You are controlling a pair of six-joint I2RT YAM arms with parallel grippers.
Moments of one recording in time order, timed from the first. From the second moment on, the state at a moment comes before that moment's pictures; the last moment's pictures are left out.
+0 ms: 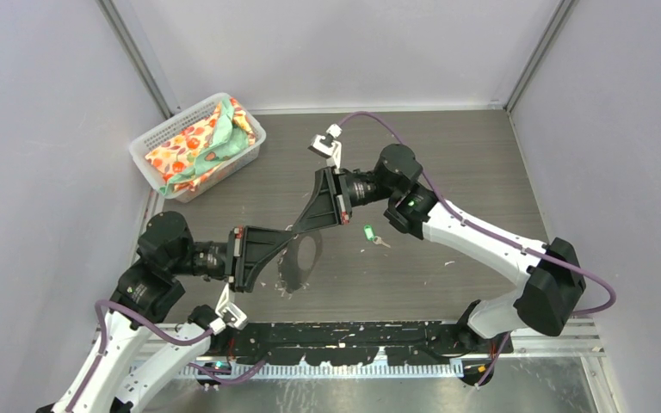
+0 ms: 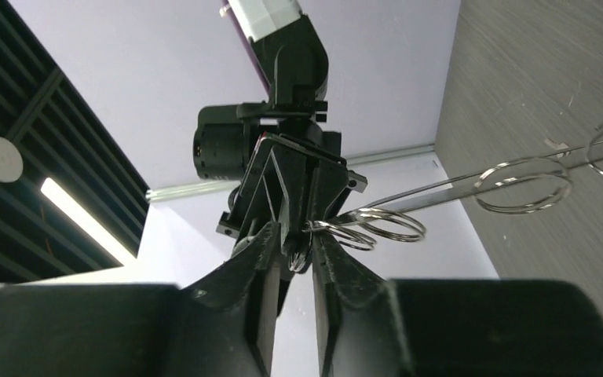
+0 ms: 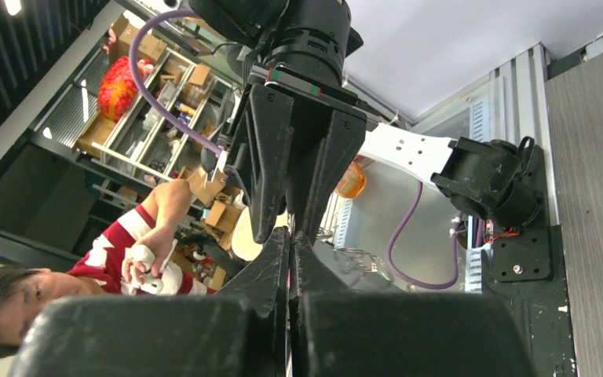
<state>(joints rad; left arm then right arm) -0.55 0.55 0.94 -0.53 1.03 1.87 0.84 1.41 1.15 0.51 -1.03 1.16</state>
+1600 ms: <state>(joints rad) -0.55 0.59 1.02 -0.68 0.97 2.02 0.84 1.48 1.16 0.65 -1.14 1.33</state>
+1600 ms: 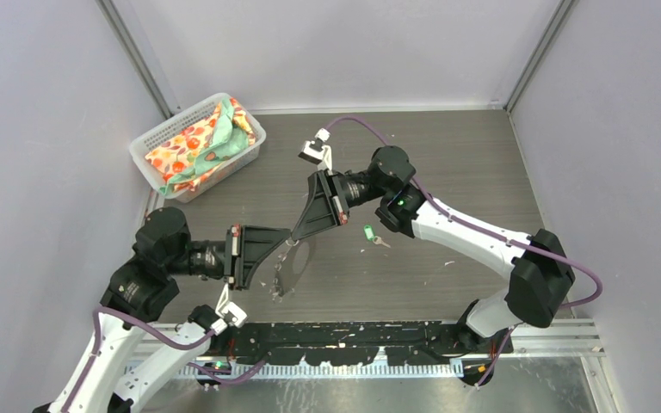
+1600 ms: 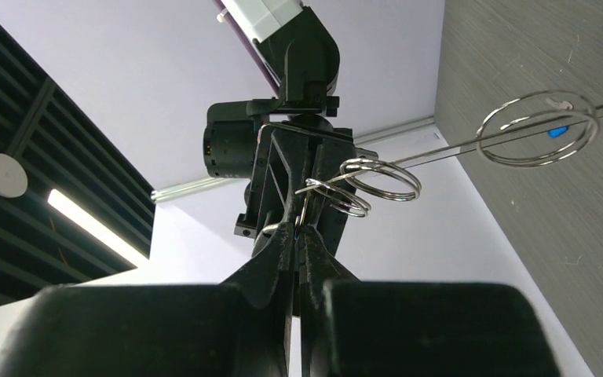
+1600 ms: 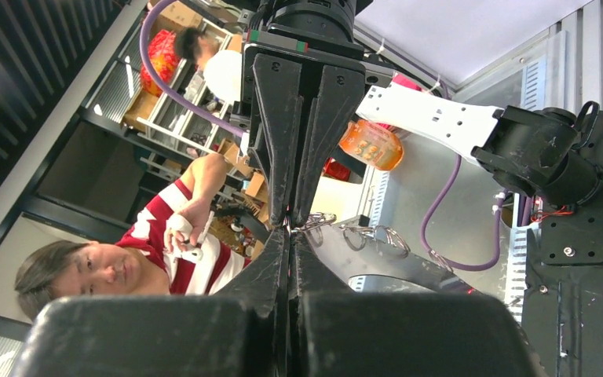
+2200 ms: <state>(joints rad) -0.55 0.64 1.17 -1.03 0.96 2.04 0.81 1.48 1.18 0.51 -1.08 1.24</state>
